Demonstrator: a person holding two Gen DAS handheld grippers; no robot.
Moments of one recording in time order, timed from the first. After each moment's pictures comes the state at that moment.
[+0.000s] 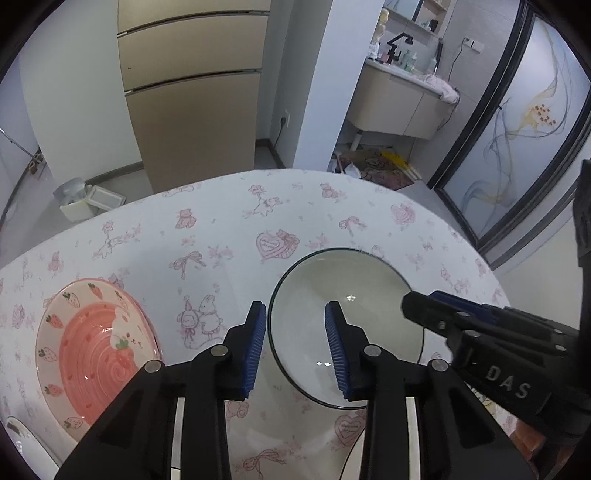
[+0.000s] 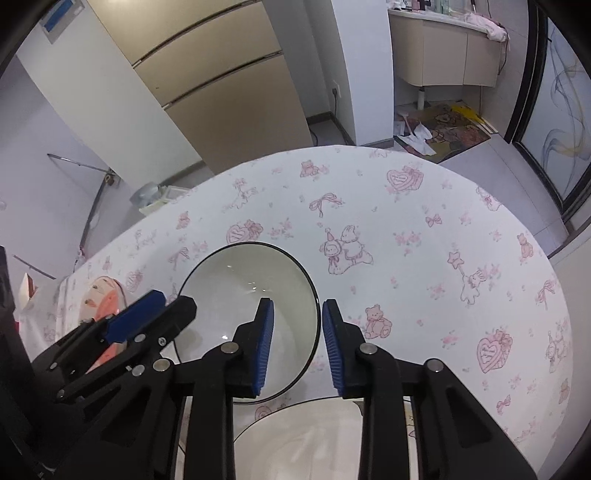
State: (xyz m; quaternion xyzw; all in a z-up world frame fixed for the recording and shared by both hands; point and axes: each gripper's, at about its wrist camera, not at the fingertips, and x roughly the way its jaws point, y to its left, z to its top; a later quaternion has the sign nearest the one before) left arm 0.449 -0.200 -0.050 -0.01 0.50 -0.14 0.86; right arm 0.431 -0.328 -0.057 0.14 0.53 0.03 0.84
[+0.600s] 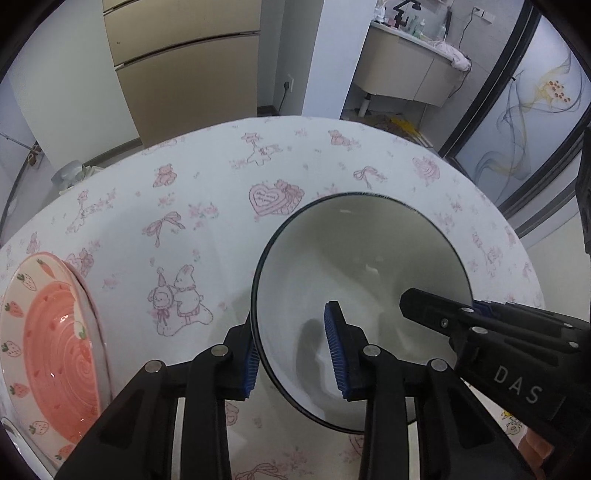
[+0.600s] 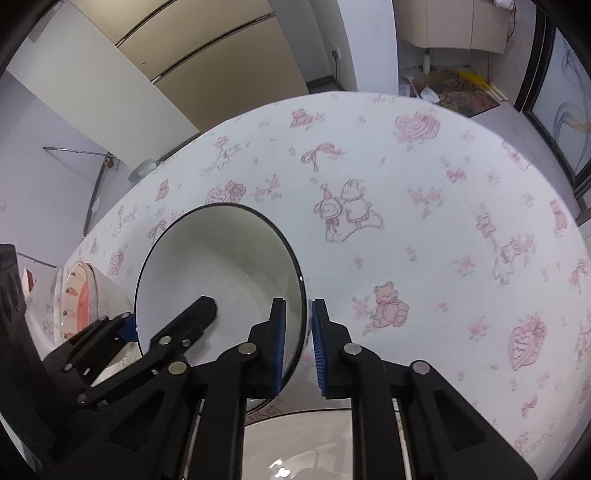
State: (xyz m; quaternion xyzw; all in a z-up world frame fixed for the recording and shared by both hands) left arm 0.463 -0.219 -0.104 0.02 0.55 -0.14 0.83; right arm 0.447 -0.333 -0.107 0.17 0.58 0.04 0.79
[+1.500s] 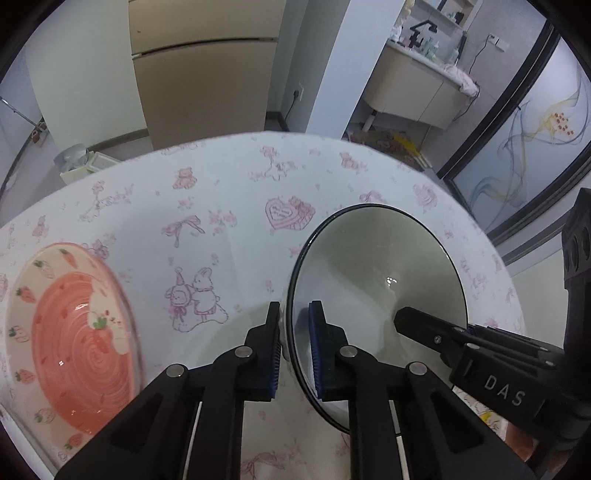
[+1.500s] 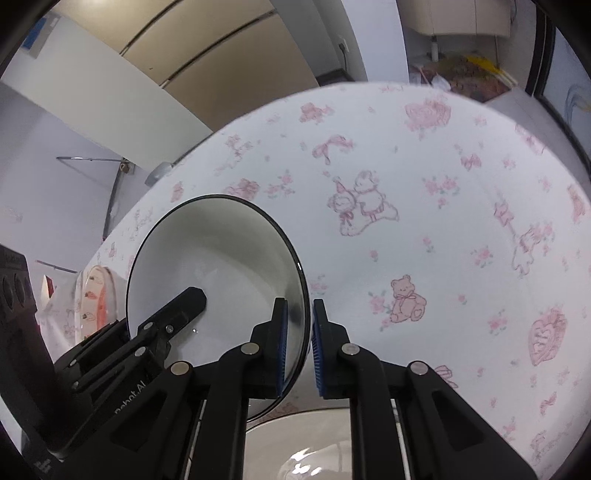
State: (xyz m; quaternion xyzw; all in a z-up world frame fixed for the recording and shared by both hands) left arm 0.461 -0.200 -0.080 -0.04 0.54 -0.13 0.83; right arm 0.443 -0.331 -0.099 0.19 0.57 0.06 0.79
